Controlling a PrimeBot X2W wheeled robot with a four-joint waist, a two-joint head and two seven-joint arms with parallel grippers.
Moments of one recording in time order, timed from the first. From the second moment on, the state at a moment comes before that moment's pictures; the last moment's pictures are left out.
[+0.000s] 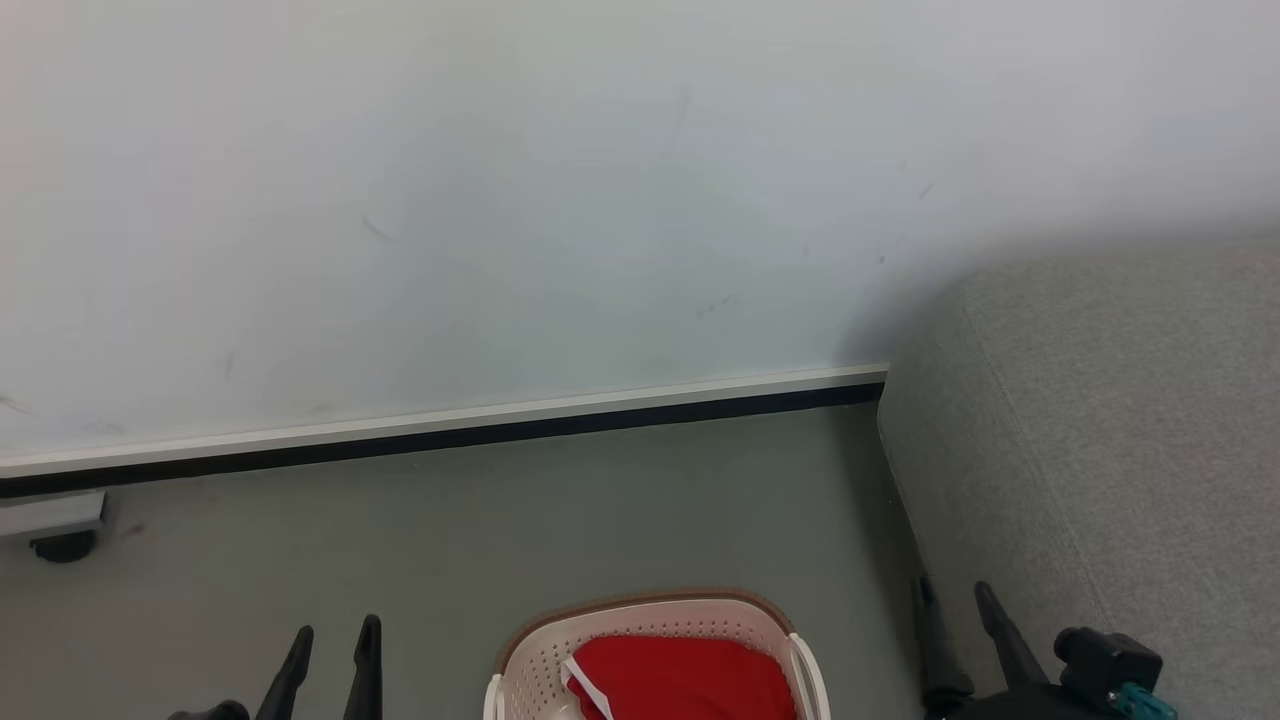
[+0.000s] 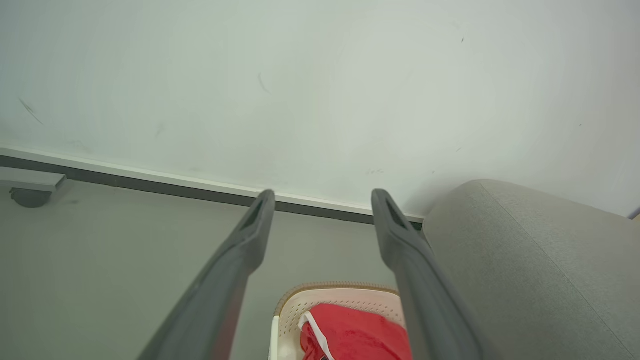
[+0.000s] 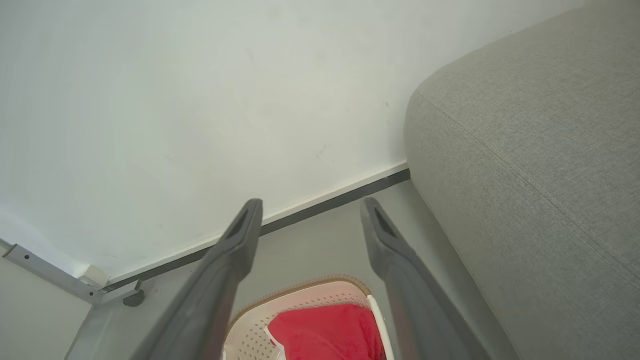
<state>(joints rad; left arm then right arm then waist) -0.06 0.07 -0.01 0.21 -0.36 -0.10 -0.20 -0.05 -0.05 0.15 0.27 0.37 0.13 -0.15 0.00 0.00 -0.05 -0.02</state>
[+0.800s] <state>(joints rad) -0.06 0.06 0.03 0.20 -0.19 -0.09 -0.24 -0.07 -0.05 0.19 0.27 0.17 0.13 -0.17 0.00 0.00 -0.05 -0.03</state>
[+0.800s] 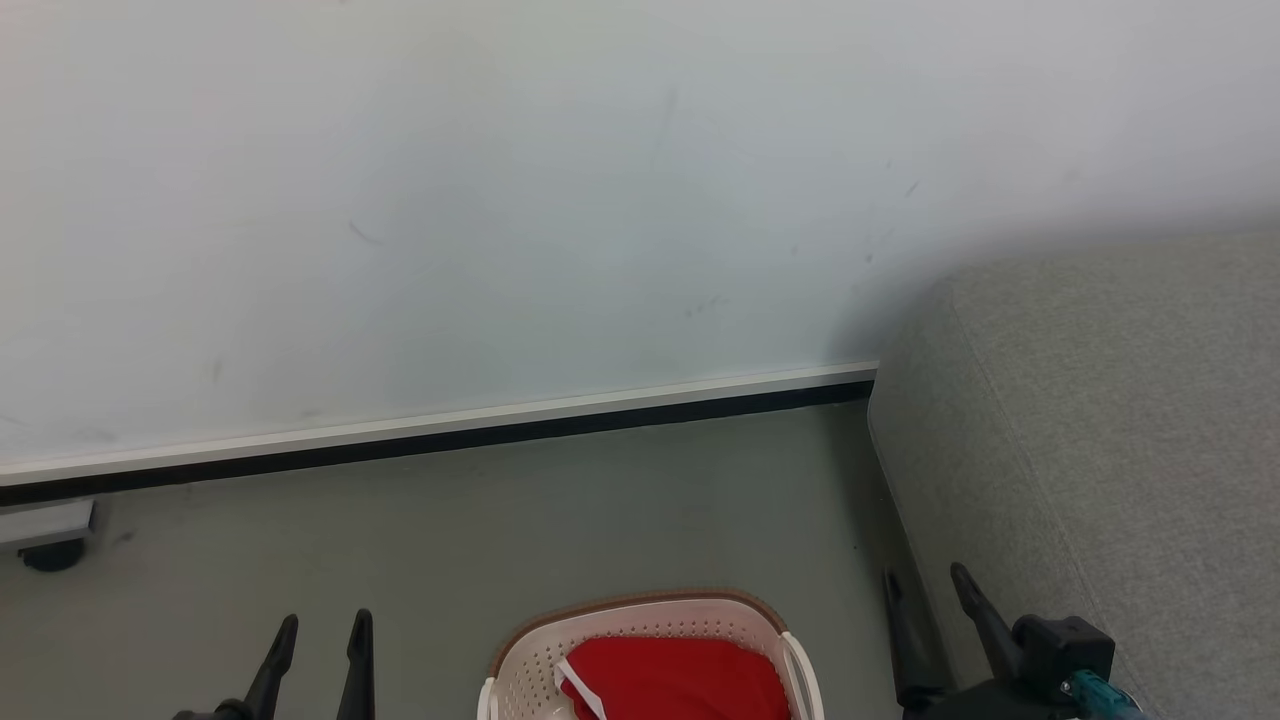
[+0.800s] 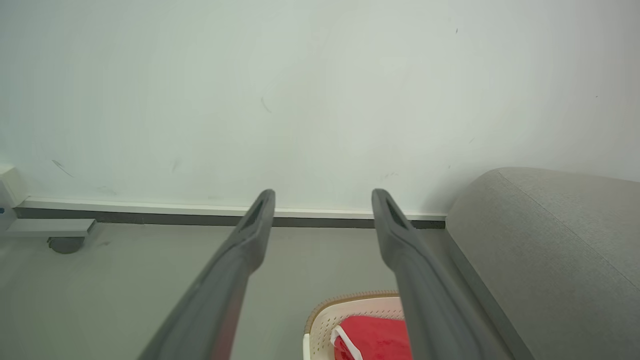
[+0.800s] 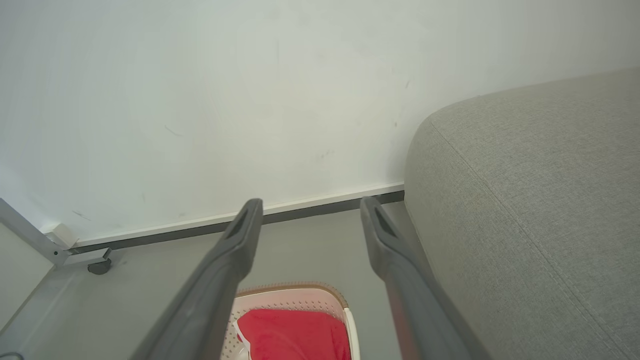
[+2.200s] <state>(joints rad) -0.09 0.05 -0.06 0.40 -0.24 -0.11 -0.26 -0.09 -0.05 0.25 0.24 0.16 0.13 -0.17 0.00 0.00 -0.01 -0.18</state>
